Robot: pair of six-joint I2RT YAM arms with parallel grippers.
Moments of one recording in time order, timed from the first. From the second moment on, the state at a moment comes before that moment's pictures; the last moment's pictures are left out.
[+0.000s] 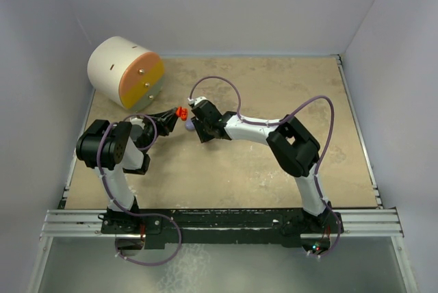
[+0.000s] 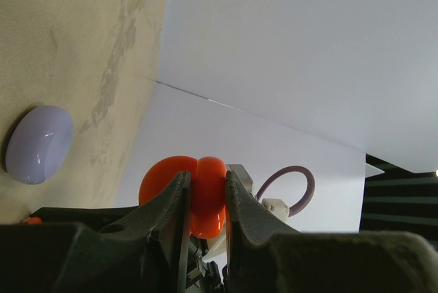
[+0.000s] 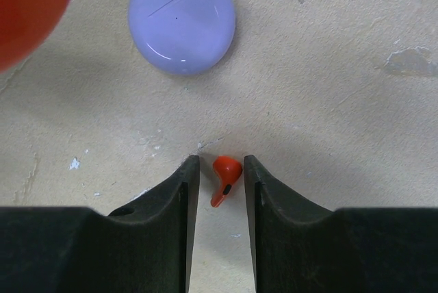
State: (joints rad) left arm -0.09 1.89 0.33 1.51 0.33 -1.90; right arm 0.87 2.09 1.46 -0.28 0.16 0.29
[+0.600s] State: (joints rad) left arm -0.08 1.89 0.33 1.51 0.34 -1.90; right arm 0.87 2.09 1.46 -0.28 0.16 0.30
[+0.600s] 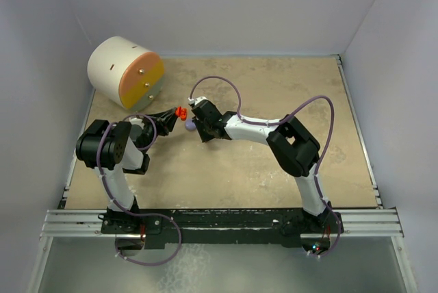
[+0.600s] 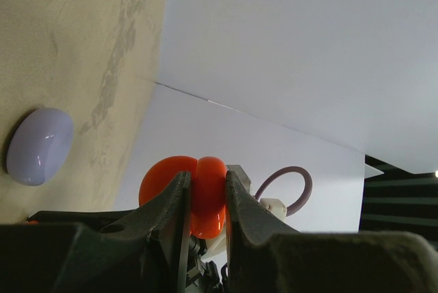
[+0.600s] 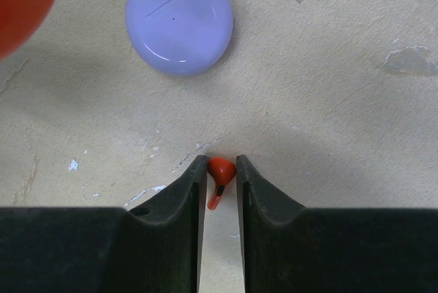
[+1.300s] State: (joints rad) left arm -0.08 1.89 0.33 1.51 0.34 -1.90; right arm 0.87 2.09 1.45 -0.25 0.17 0.28
